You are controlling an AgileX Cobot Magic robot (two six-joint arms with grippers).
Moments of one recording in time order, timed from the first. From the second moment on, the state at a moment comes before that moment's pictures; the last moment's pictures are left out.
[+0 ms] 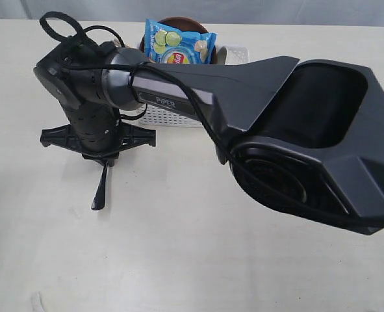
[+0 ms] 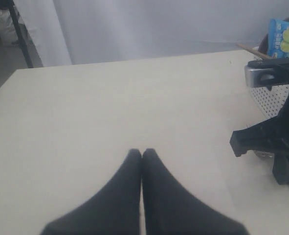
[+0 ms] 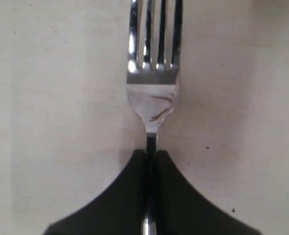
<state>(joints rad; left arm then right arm) -0.09 0.00 0.00 0.15 0.35 -0.08 1.01 2.46 -2.06 -0.12 1.10 0.97</state>
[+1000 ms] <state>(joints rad) -0.09 0.00 0.00 0.15 0.35 -0.08 1.00 2.45 -2.06 -0.06 1.10 0.90</state>
